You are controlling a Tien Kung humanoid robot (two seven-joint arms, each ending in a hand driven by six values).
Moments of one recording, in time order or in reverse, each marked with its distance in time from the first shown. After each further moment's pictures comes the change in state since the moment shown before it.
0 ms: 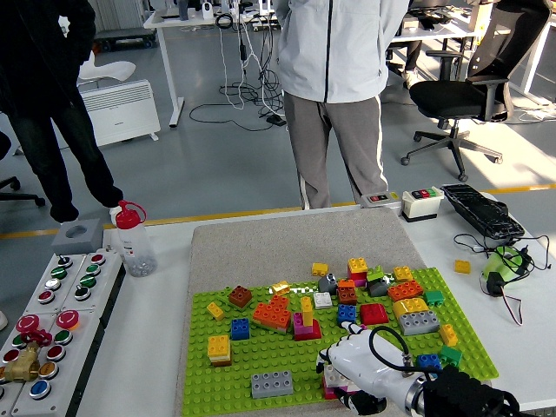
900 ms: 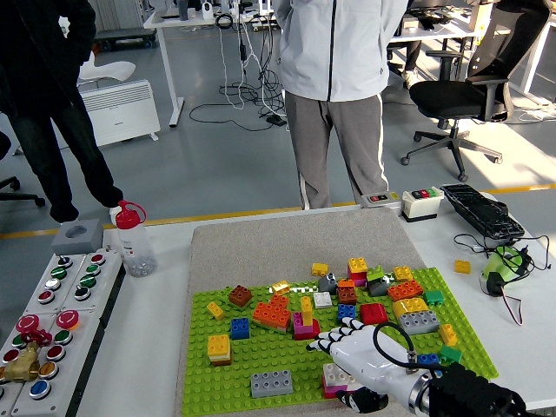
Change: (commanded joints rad) left arm 0.005 0.000 -0.001 0.000 0.003 -0.001 0.001; right arm -0.025 -0.019 0.049 0.058 0.012 -0.001 0.005
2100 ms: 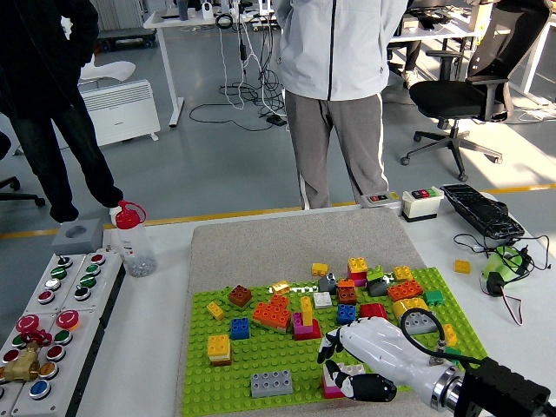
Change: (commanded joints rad) left arm -0.005 0.000 -0.005 0.000 0.002 0.000 0.001; right arm -0.077 -0.058 0.092 0.068 0.172 -0.081 0.106
